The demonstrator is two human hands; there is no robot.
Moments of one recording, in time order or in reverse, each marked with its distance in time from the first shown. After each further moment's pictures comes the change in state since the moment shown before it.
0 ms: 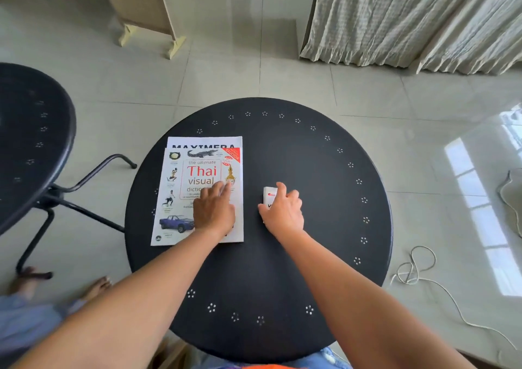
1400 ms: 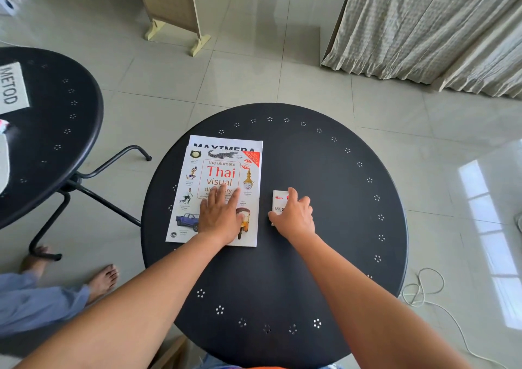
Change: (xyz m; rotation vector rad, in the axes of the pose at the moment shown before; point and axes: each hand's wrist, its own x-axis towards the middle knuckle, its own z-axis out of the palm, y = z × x) left_hand -0.008 -0.027 -0.004 -0.012 -0.138 -0.002; right_hand 0.004 -0.018 -0.006 -0.052 -0.112 -0.012
